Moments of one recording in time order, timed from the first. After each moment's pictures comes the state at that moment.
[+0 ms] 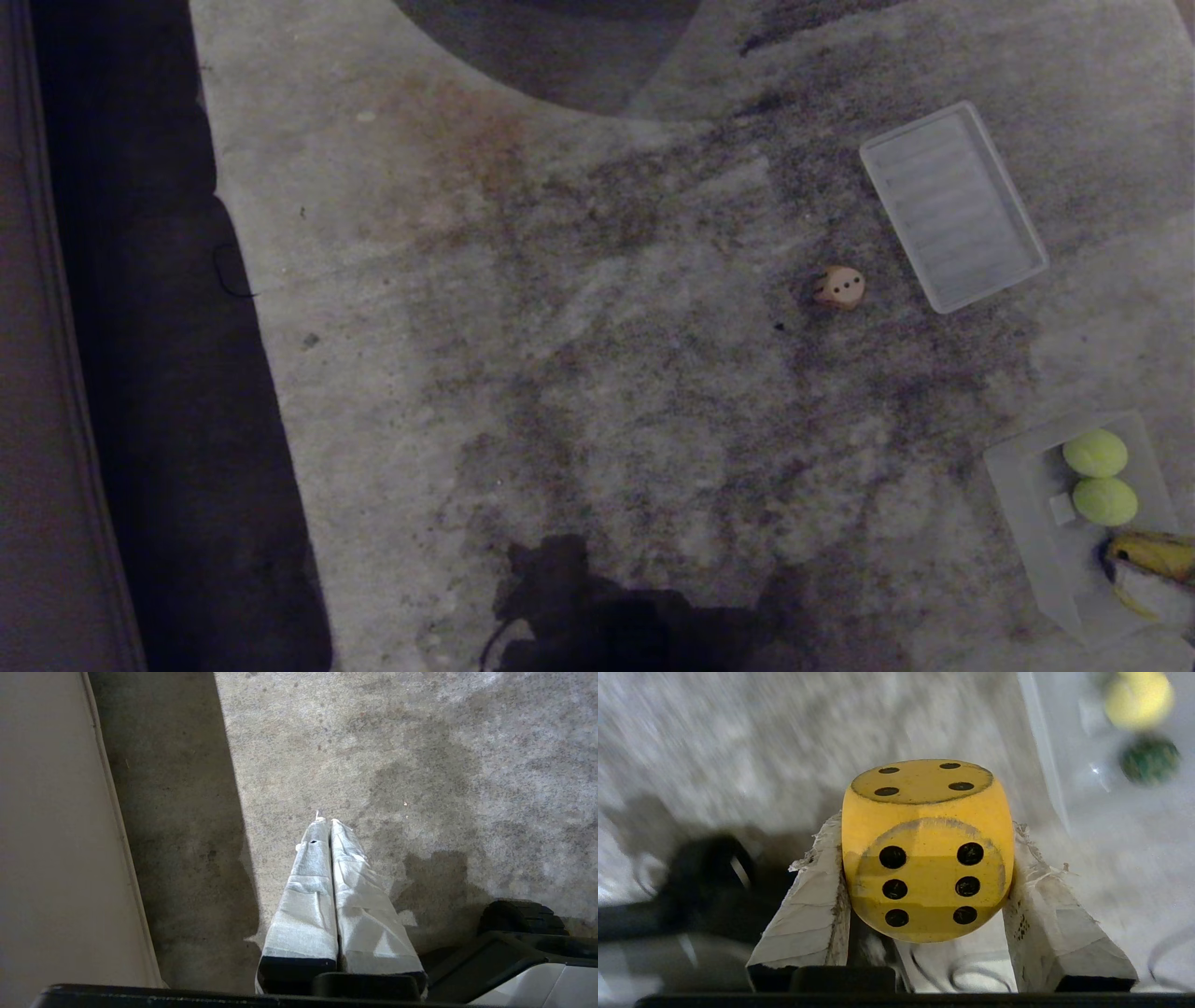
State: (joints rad) left arm 0.00 0.00 0.00 0.00 0.04 -0.03; right arm 0.04 0.75 -0.27 -0.05 -0.09 0.12
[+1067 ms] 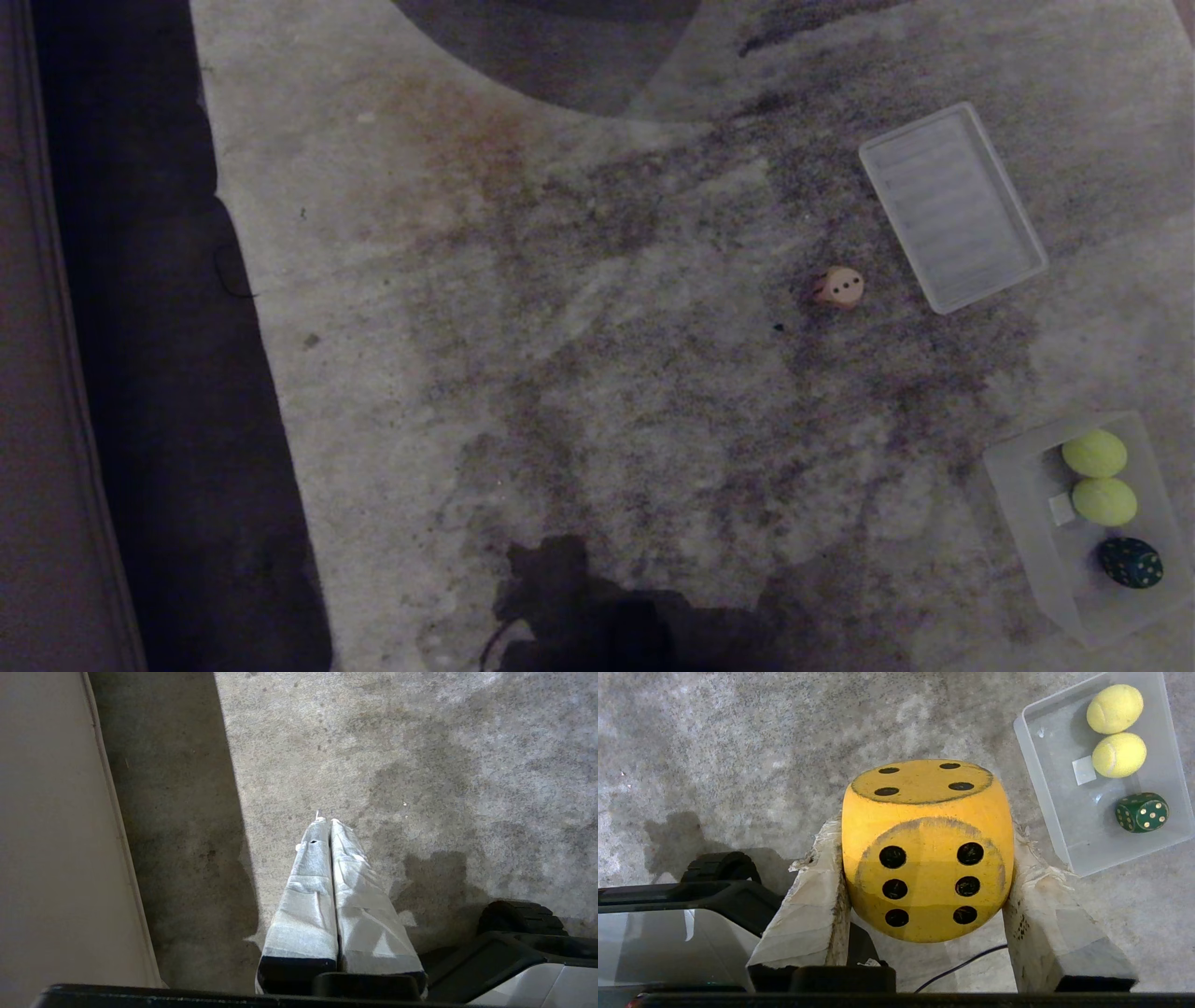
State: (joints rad) left arm 0.00 0.00 0.00 0.00 0.04 -0.03; right arm 0.01 0.00 -0.09 0.22 -0.01 0.06
